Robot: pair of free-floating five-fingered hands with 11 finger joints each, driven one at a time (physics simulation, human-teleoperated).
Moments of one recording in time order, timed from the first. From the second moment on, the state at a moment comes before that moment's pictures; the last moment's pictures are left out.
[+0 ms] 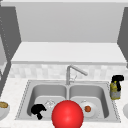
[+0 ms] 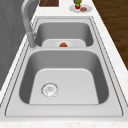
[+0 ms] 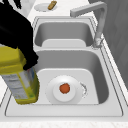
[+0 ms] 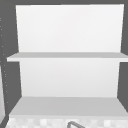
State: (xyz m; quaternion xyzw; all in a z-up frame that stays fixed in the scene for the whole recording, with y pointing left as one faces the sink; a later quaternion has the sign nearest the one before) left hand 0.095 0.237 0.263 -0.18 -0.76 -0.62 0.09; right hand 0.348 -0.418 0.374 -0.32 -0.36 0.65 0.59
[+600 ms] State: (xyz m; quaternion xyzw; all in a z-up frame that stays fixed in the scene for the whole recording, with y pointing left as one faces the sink) left hand 0.095 0.237 0.263 -0.18 -0.76 -0.62 0.09; right hand 0.290 -0.346 0.401 -0.32 -0.37 0.65 0.59
